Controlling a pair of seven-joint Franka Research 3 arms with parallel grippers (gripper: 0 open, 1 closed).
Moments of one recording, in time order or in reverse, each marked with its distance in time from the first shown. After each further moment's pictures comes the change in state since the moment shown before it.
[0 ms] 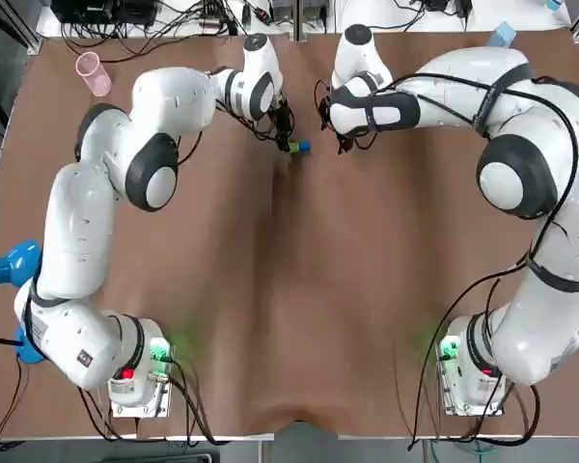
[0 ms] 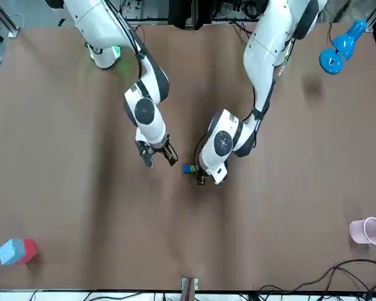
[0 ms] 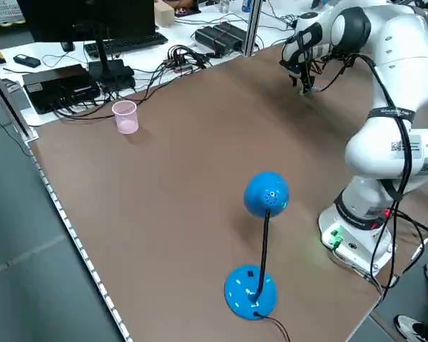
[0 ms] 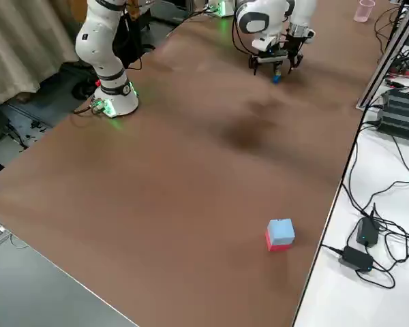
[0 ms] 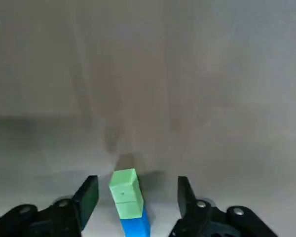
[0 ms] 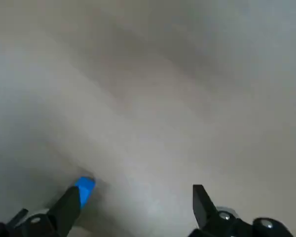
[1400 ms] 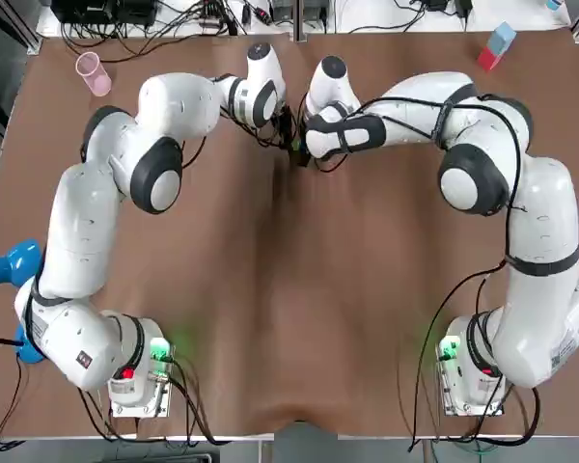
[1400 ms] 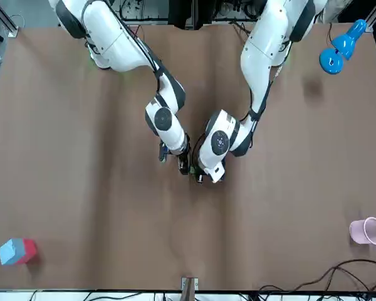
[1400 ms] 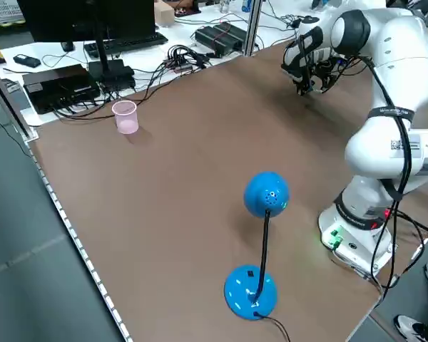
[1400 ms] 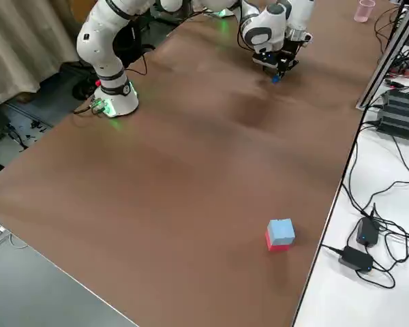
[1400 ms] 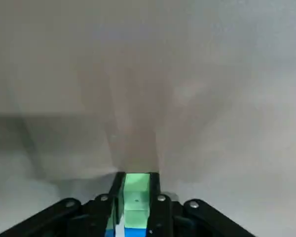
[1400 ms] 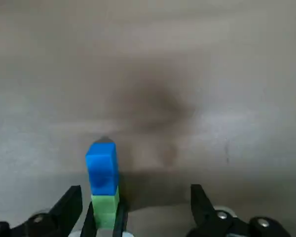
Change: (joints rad) left arm -0.016 0.023 0.003 0.001 0.000 0.029 -0.007; right arm 0.061 0.270 0.063 0.233 0.013 0.148 0.764
